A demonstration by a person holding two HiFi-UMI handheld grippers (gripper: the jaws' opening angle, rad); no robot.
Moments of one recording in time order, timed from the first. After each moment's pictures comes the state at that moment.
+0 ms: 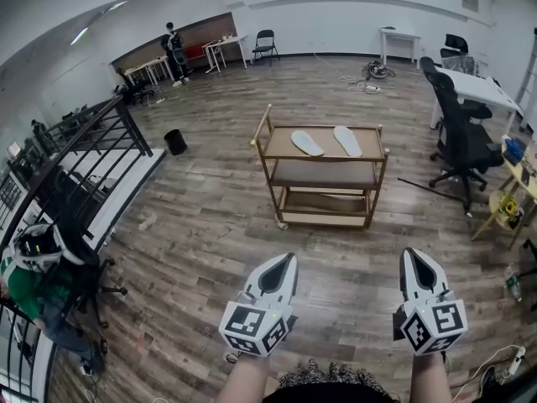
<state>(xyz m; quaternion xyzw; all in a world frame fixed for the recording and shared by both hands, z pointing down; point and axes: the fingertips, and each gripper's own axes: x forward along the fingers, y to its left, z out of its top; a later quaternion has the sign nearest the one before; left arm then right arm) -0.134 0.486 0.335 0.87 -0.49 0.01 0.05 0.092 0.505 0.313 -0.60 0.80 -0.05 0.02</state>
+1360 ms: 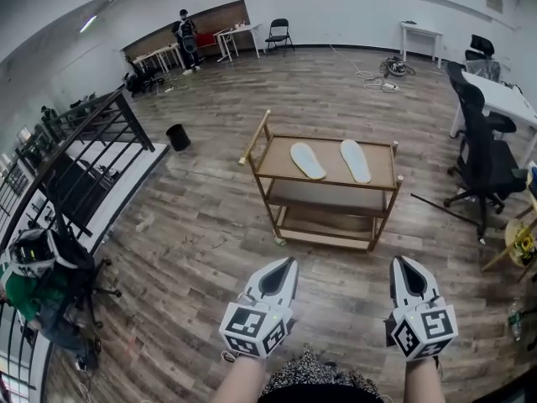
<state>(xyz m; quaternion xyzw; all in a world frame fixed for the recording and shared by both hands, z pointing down) -0.079 0.277 0.370 0.85 -0.51 0.04 0.07 0.129 0.279 0.356 -0.55 0.83 -0.08 -0.01</state>
